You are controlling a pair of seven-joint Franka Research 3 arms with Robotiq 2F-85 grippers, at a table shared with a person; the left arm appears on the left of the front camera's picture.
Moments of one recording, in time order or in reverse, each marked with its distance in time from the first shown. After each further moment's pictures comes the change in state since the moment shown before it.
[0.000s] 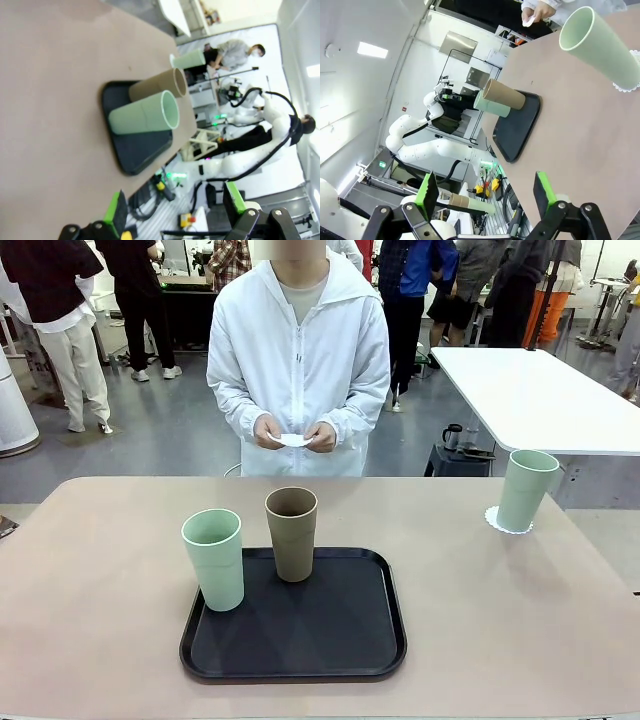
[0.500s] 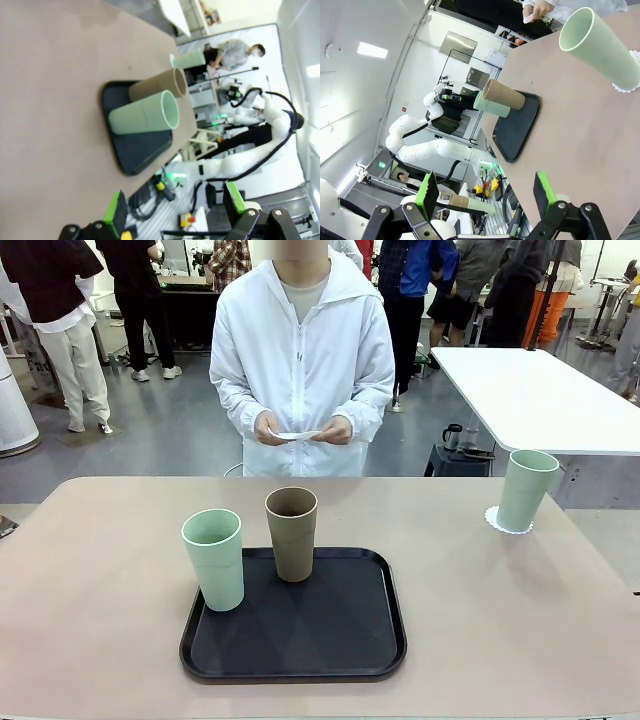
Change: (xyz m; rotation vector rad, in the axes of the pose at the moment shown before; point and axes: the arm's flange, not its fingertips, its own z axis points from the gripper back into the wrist) left arm 0.000 0.000 0.000 0.000 0.000 0.000; right arm -0.001 0.000 0.002 -0.001 -0.003 0.000
